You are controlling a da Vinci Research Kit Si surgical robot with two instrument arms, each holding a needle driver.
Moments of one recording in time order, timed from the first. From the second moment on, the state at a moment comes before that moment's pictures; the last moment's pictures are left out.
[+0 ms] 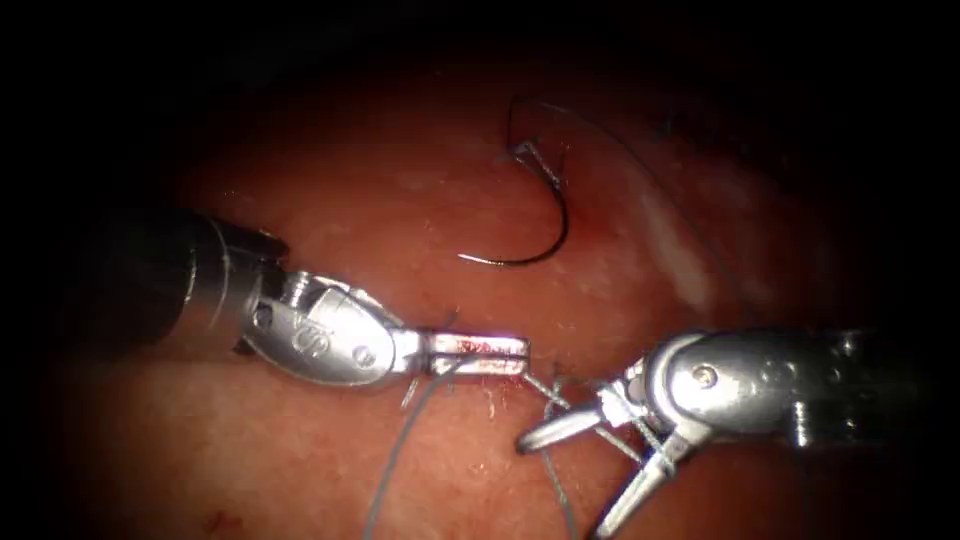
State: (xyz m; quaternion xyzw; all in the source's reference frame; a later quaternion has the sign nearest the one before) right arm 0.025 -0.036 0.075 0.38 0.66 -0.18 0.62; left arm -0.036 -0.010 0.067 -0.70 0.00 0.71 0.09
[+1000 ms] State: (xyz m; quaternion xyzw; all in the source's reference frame) right arm 0.026 -0.038 0.079 0.37 0.57 -0.26 0.69; left arm -0.036 -0.010 0.066 -0.69 0.00 0.71 0.09
